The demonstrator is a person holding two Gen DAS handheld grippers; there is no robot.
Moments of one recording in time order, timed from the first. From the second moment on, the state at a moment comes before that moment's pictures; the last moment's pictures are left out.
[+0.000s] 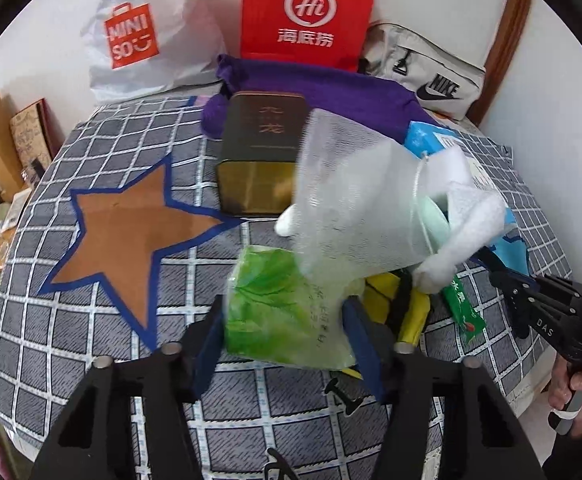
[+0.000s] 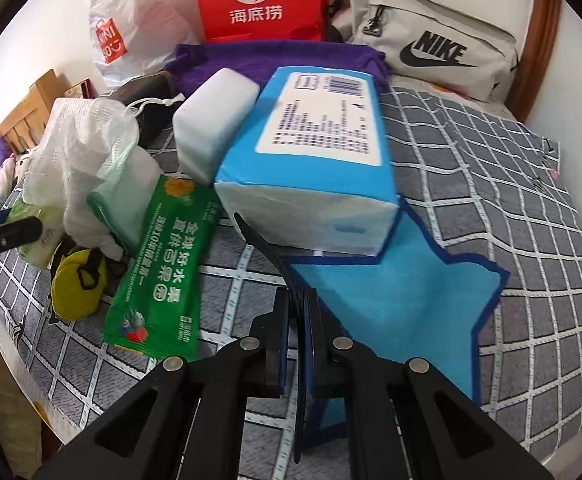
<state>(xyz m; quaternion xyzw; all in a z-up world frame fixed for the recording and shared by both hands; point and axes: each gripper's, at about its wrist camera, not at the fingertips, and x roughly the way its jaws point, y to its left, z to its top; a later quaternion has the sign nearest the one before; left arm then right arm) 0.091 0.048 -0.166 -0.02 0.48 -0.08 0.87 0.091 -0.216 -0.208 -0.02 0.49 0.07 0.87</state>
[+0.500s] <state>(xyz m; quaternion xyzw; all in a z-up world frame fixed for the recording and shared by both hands) 0.081 0.045 -0.175 0.00 0.51 -0.07 0.86 0.073 -0.227 -0.184 -0.01 0.48 0.06 0.88</state>
